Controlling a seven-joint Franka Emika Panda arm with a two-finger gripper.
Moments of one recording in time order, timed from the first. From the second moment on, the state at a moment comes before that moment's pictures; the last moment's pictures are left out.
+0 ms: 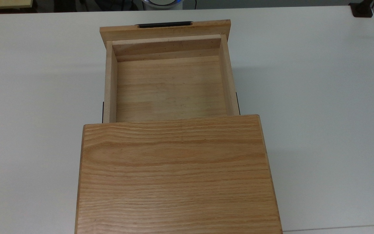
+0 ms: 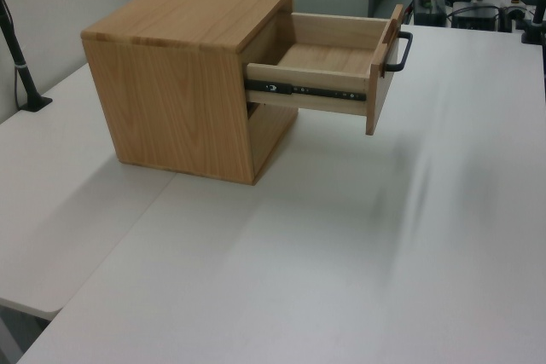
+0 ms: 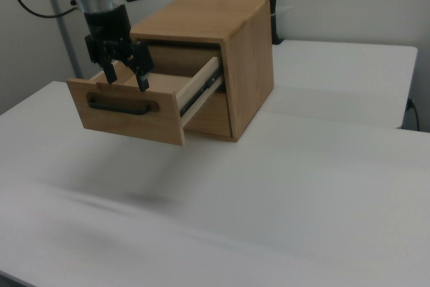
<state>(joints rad) 0.03 -0.13 -0.10 -1.66 -0.02 1.58 0.00</state>
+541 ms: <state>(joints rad) 0.03 -0.13 -0.10 -1.66 -0.02 1.58 -0.02</state>
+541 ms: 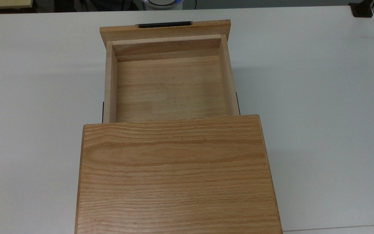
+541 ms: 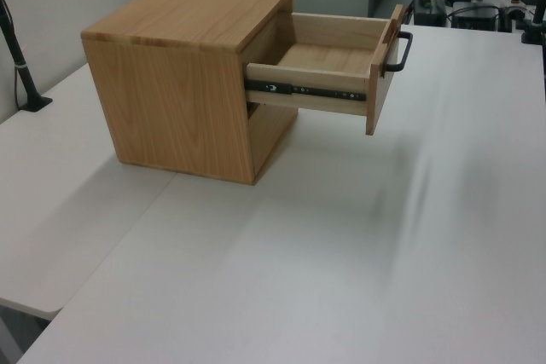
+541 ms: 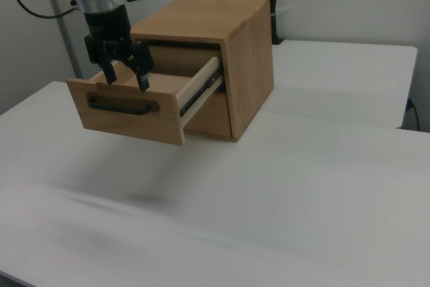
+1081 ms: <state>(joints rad) 0.03 -0.13 -0.10 -1.66 -0.02 1.58 -0.02</state>
